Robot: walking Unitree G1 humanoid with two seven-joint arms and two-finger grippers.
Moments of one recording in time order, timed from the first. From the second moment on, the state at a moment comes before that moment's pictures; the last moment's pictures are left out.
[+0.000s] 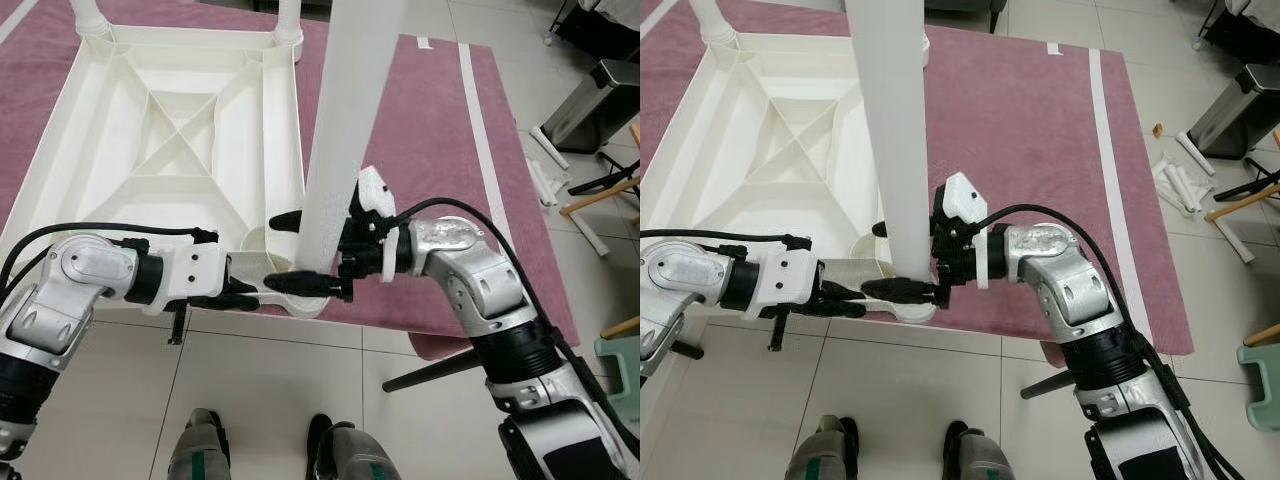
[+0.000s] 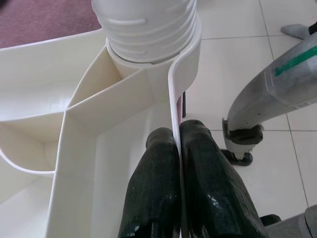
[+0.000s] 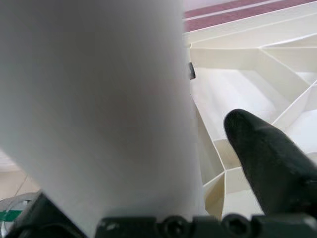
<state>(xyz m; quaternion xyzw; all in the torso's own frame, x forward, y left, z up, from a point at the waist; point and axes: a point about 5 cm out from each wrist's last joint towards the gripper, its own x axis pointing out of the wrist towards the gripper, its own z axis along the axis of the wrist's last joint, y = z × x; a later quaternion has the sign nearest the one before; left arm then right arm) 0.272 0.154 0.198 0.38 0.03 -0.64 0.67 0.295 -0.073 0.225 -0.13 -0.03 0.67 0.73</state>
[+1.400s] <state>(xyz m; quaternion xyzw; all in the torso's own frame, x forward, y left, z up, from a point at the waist) 0.351 0.128 0.211 0.36 0.05 -0.52 0.77 0.342 -0.044 0.226 -0.02 -0.05 0.17 0.98</state>
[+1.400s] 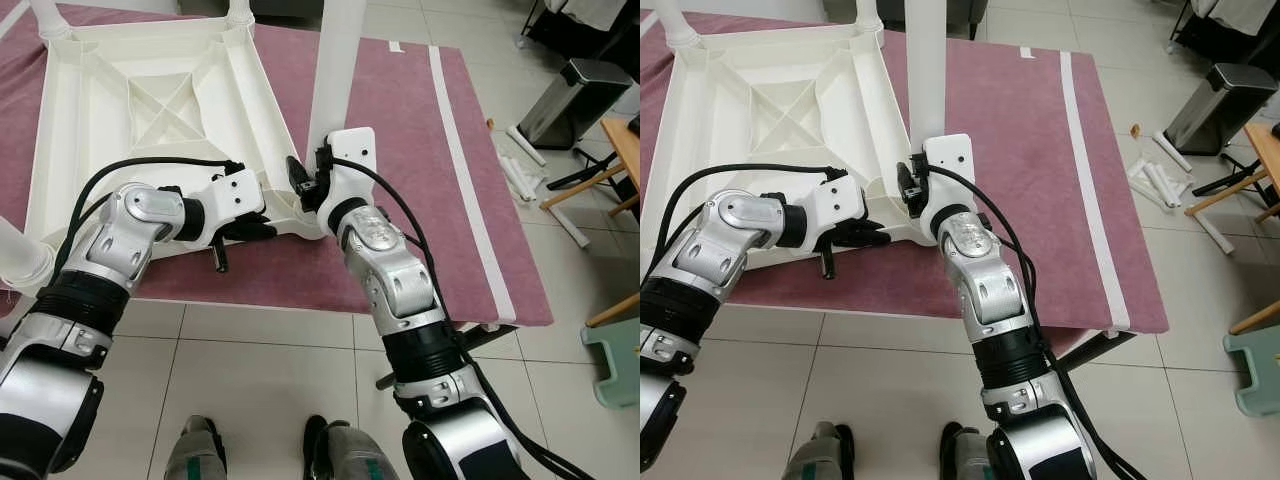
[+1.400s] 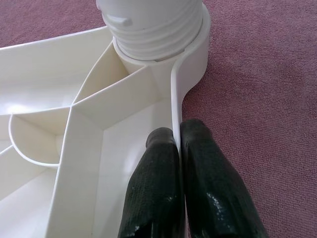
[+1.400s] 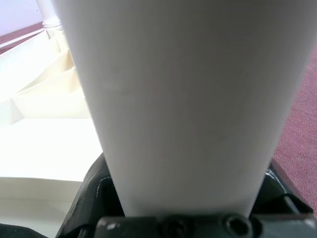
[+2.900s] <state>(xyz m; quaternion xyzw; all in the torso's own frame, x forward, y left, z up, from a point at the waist) 0.290 0.154 0.211 0.37 0.03 -0.60 0.71 0.310 -0.066 0.230 -0.11 -0.05 0.59 0.80</state>
